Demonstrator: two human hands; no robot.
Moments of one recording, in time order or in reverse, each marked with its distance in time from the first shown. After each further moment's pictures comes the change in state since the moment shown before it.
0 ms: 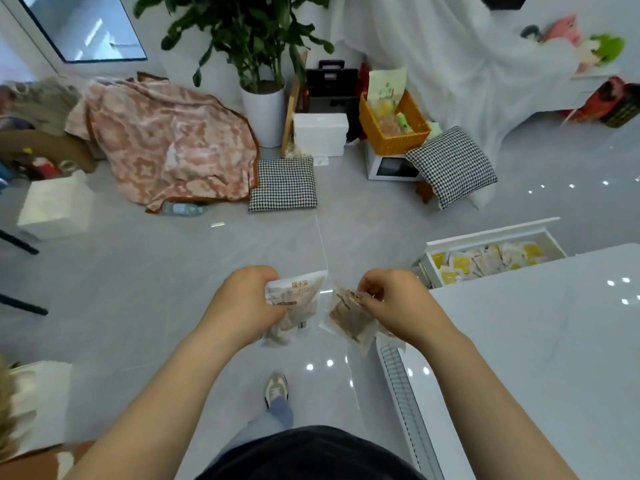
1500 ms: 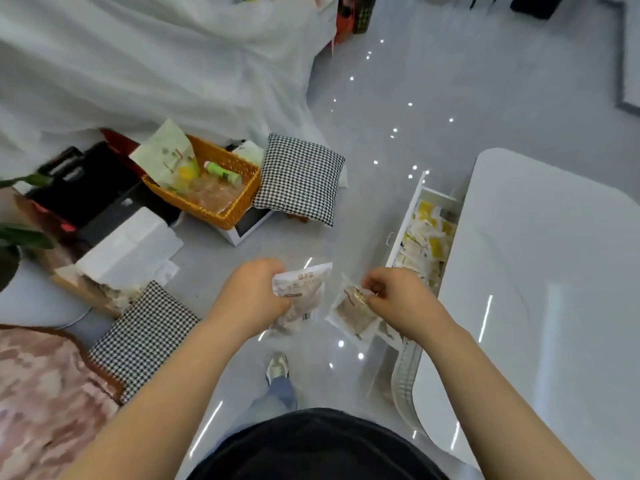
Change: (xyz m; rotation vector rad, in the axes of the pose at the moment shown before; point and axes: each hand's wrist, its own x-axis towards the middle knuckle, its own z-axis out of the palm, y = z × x) left_hand 0.583 0.310 0.009 0.322 -0.540 0.697; right_hand 0.374 0.180 -0.195 0.255 0.382 0.785
